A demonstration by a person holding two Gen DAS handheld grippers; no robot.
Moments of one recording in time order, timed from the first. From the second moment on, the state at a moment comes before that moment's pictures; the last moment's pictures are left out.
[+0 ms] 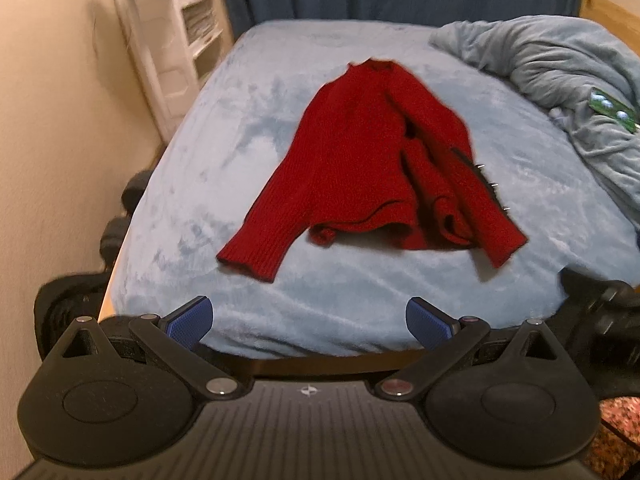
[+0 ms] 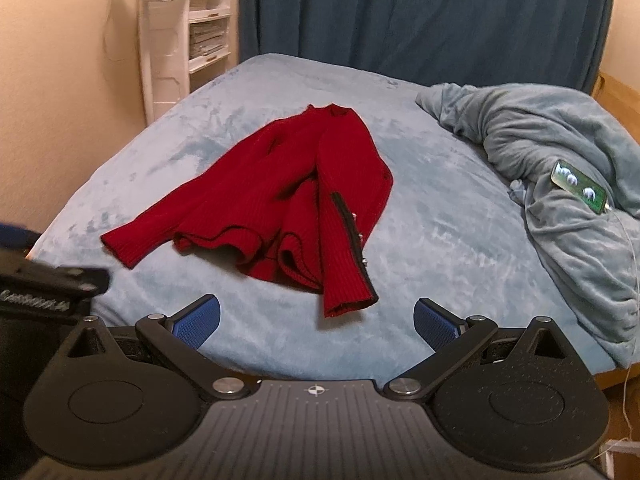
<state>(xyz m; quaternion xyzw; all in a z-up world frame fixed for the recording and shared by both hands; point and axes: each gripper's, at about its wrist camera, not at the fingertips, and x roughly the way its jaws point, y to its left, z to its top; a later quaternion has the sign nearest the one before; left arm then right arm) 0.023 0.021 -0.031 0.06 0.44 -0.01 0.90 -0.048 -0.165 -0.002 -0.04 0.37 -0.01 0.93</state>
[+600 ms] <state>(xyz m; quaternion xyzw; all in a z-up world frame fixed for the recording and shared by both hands) 0.125 0.100 -0.079 0.03 0.53 0.14 0.84 0.253 -0.206 -0.118 -0.01 0.50 0.01 0.87</state>
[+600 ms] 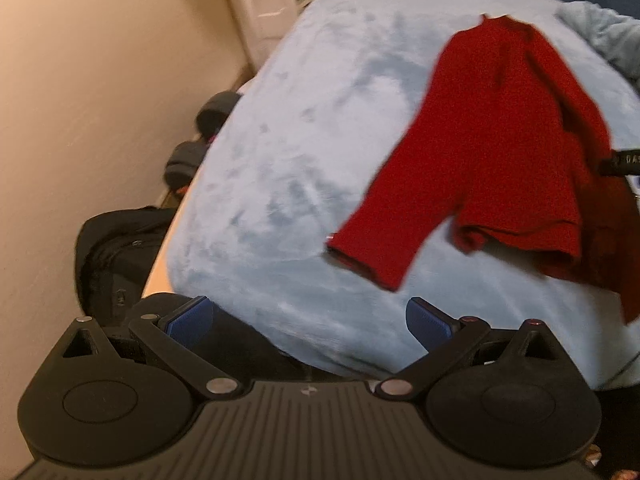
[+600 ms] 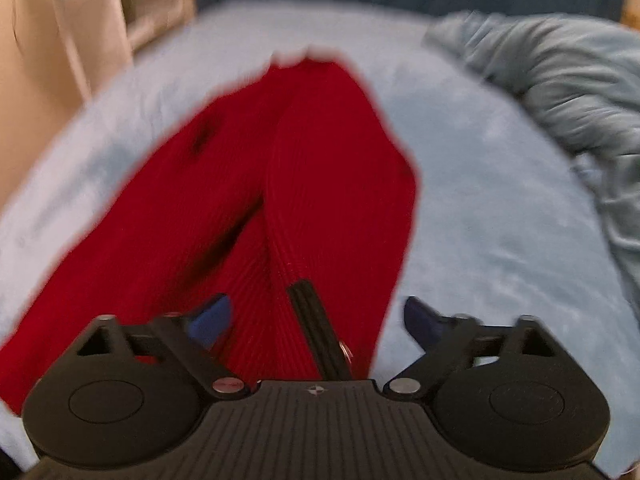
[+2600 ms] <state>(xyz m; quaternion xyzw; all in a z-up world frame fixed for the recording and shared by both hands) 0.357 0.115 -0.124 0.13 0.45 0.17 0.87 0.220 -0.408 -0.168 0.00 0.47 -0.23 0.85</state>
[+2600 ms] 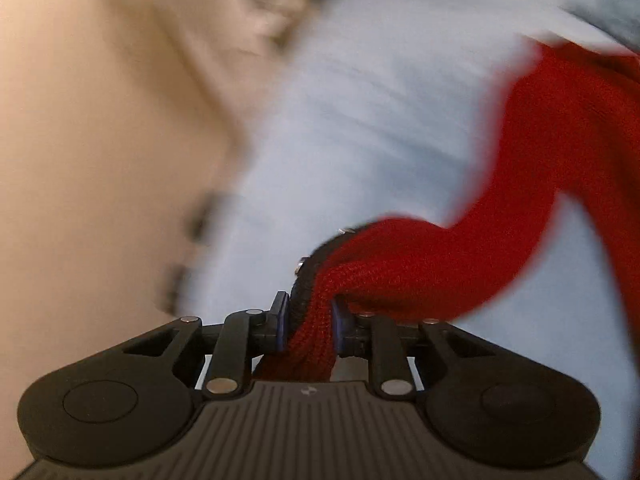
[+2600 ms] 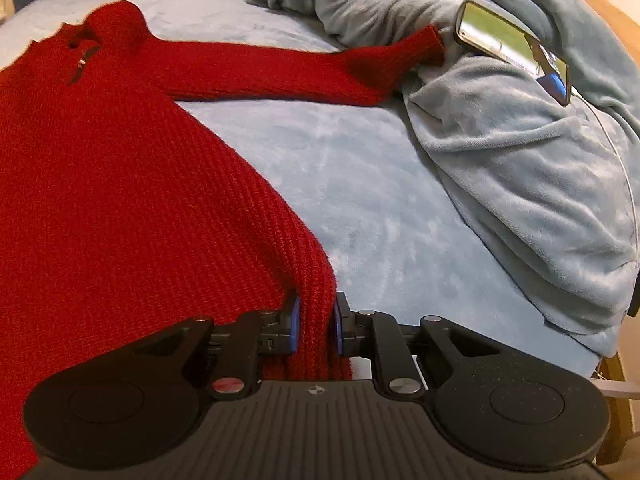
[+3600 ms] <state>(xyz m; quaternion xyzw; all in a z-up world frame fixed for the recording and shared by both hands) 0.201 -0.069 -0.194 0.14 0.56 -0.10 0.81 0.120 -0.377 -0.150 0.10 0.45 -0.13 0.88</state>
